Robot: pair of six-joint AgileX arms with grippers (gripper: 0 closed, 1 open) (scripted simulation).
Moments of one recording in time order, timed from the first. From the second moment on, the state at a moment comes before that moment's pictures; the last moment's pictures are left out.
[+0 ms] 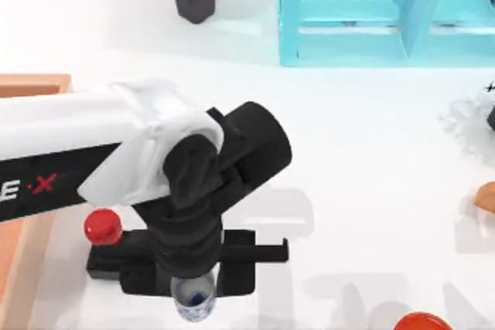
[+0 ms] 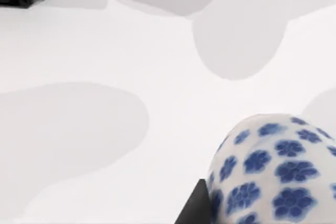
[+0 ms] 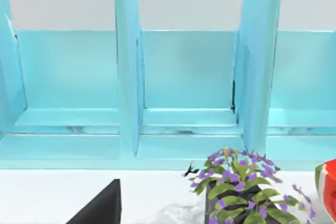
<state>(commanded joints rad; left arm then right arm) -0.88 1.63 1.09 -1.03 0.00 -0.86 0.00 0.00 0.00 0.00 0.00 0.00</state>
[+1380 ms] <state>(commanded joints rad) -0.11 1.46 1.13 -1.25 -0.01 -0.09 0.00 0.00 0.00 0.00 0.00 0.00</state>
